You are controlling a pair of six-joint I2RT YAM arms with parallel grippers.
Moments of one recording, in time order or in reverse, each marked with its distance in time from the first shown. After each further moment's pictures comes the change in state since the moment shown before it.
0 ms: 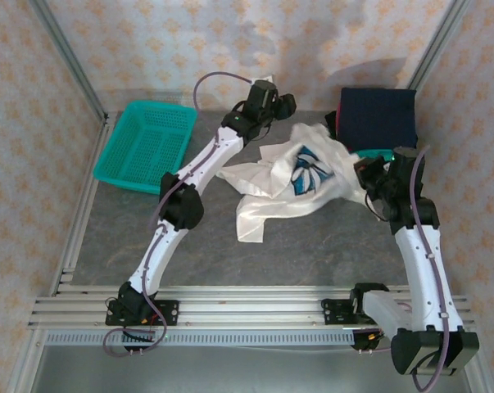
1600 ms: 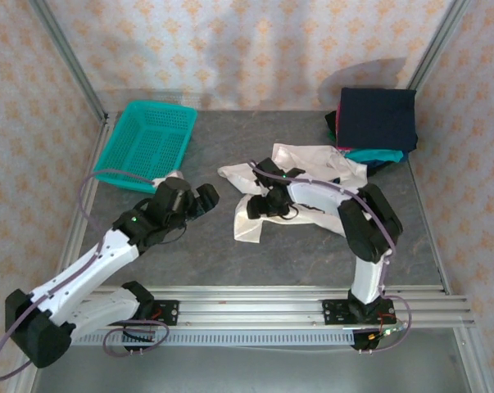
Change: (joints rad) left arm -0.046 -1.552 -1.774 -0.104 -0.119 -0.356; right arm 0.715 0.944 0.268 -0.027 0.049 -0.545
